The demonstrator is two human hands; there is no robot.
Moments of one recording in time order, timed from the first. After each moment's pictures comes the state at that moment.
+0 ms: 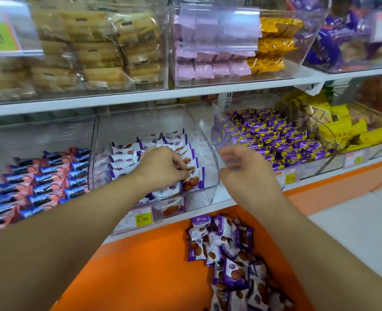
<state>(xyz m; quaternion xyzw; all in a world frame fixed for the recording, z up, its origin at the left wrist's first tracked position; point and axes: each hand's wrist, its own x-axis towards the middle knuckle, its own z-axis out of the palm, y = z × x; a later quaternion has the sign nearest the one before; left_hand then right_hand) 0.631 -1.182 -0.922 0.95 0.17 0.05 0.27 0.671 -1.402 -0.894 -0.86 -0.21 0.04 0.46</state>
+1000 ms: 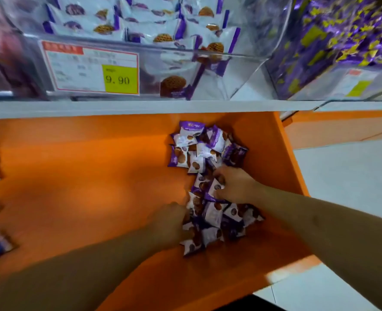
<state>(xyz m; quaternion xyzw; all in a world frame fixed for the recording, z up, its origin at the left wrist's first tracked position) 0.491 -1.348 -1.201 0.87 0.12 -0.30 0.37 0.689 -1.481 -1.174 -0.87 -0.30 0.40 -0.02</state>
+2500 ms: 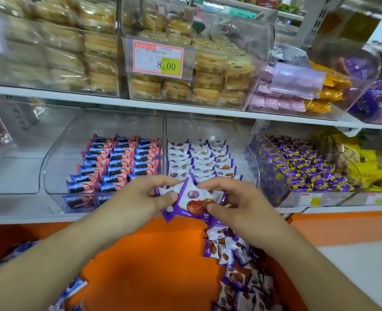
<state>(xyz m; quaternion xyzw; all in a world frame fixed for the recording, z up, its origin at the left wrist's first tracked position) 0.399 -1.186 -0.860 0.78 0.25 0.08 0.57 0.548 -1.376 -0.852 -0.78 -0.42 0.22 0.40</state>
